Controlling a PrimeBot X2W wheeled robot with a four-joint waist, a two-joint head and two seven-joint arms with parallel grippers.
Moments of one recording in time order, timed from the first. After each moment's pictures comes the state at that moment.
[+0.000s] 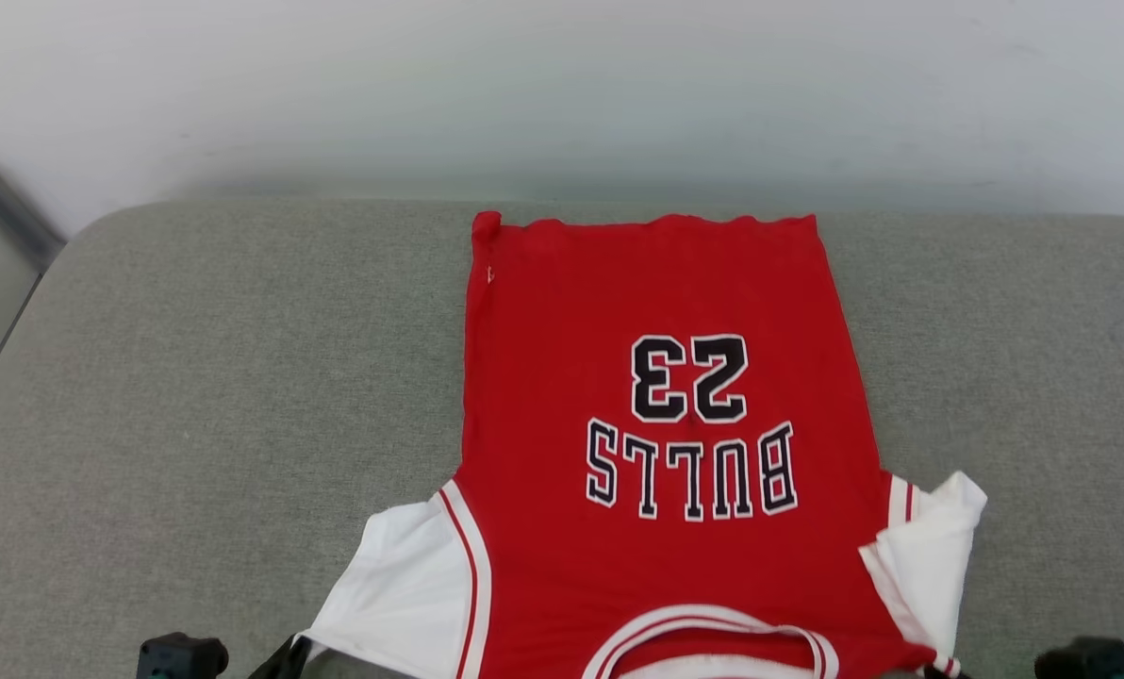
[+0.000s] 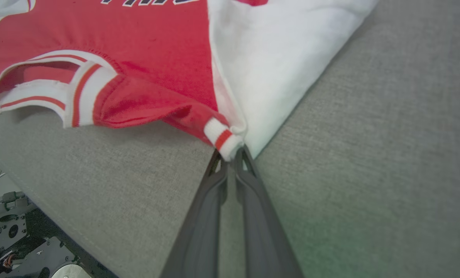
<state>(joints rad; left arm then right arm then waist) -0.06 0.70 -0.77 0.25 -0.94 0.13 -0.26 -0.03 -0.66 0.66 0.39 0.76 0.13 -0.18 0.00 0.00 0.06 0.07</state>
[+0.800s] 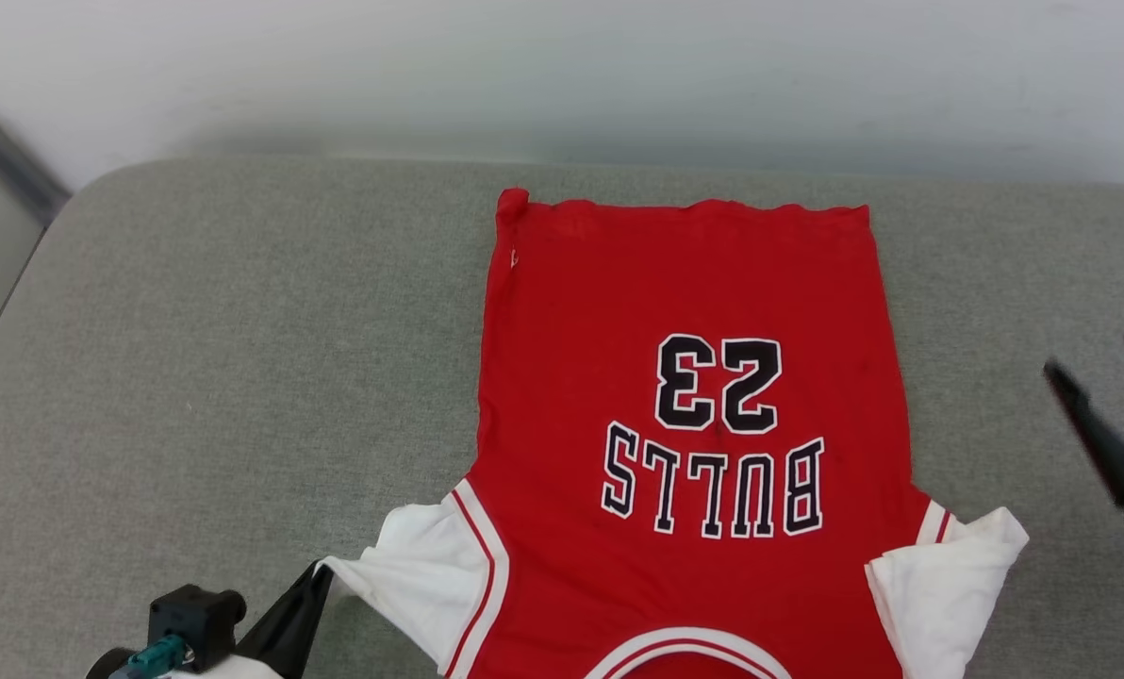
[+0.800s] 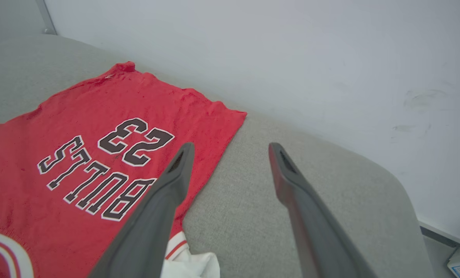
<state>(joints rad) -0.04 0.68 -0.67 0.11 -0.82 0.16 -0.26 0.00 -0.61 0.03 -0.22 0.43 0.13 0.22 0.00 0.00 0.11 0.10</state>
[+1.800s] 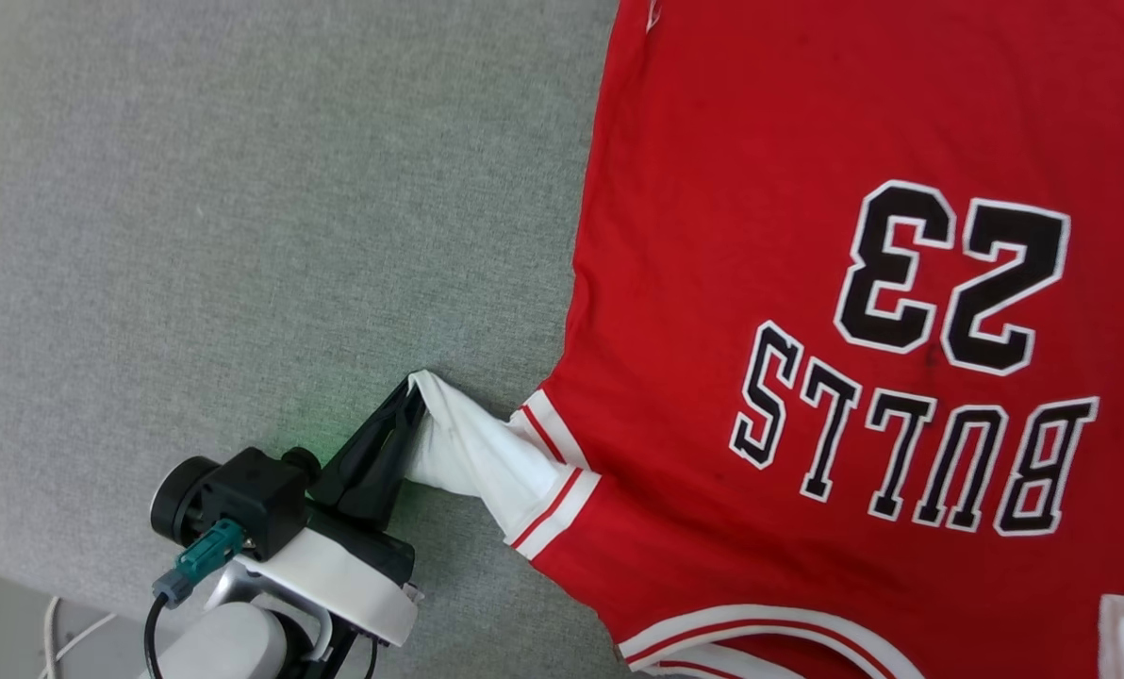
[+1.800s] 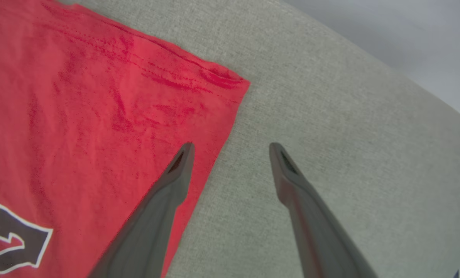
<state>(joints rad) -0.26 0.55 -0.61 -0.06 -0.61 0.12 -0.26 -1.19 -0.66 0.27 0.36 0.45 0.13 1.30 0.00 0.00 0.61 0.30</state>
